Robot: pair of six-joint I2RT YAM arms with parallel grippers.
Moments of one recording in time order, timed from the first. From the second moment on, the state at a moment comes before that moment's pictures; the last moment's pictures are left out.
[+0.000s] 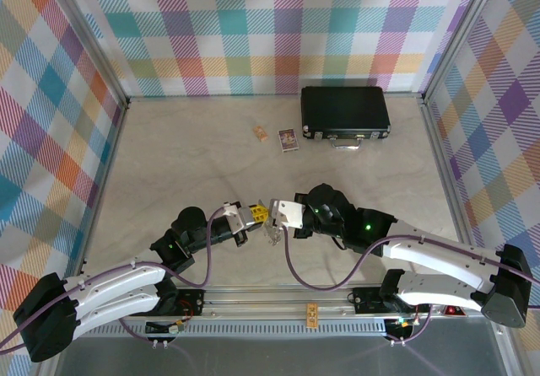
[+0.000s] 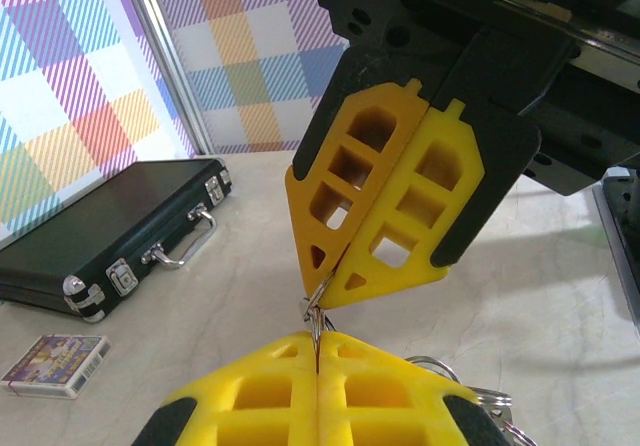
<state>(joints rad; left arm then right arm) -0.85 0.86 0.29 0.52 0.30 0.26 1.07 1.04 0.79 -0.29 0.06 -0.60</state>
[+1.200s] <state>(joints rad) -0.85 0.86 0.28 0.55 0.27 0.21 1.07 1.07 0.79 -0.28 0.04 -0.64</state>
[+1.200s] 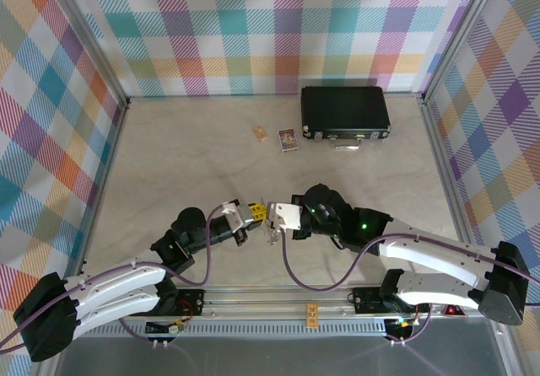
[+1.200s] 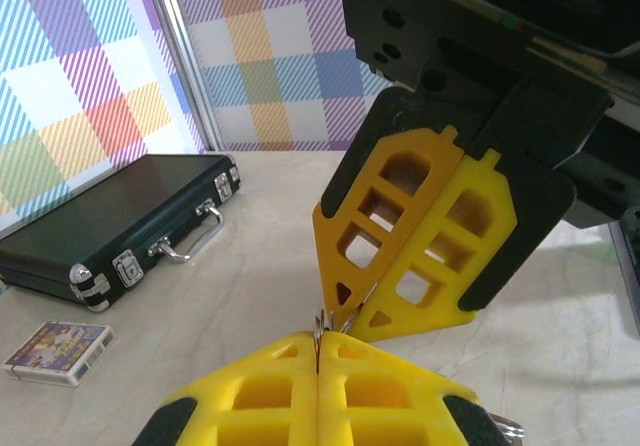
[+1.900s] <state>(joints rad) -0.85 0.96 0.26 0.87 0.30 -0.04 1.08 0.81 0.64 -0.20 0.08 -0.29</state>
